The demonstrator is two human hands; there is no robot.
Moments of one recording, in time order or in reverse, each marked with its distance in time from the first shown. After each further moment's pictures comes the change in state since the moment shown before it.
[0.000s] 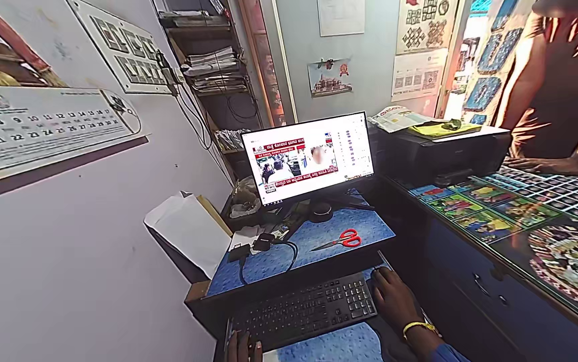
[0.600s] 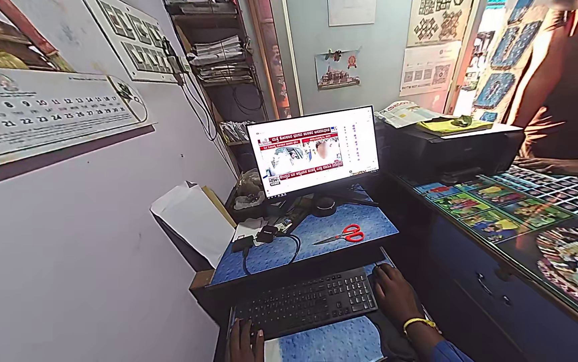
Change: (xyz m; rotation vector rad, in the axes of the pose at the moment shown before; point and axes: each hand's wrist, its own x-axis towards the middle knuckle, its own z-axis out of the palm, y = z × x) left_hand -0.002 -0.006 0.008 -0.010 0.032 -0.003; right_hand -0.002 -0.003 -0.006 -0.027 -0.035 0.005
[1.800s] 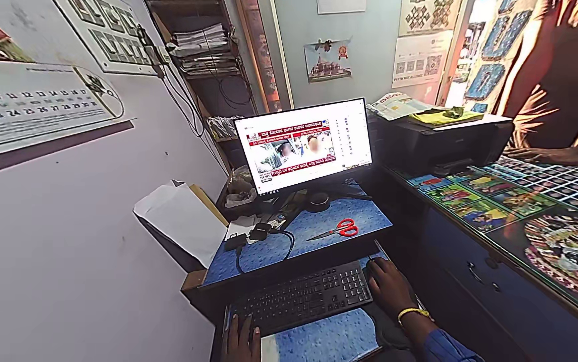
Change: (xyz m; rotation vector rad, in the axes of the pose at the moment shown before) left_hand 0.002 -0.011 0.008 0.047 0.003 0.097; right_hand 0.000 0.006 0.007 0.031 0.070 -0.071
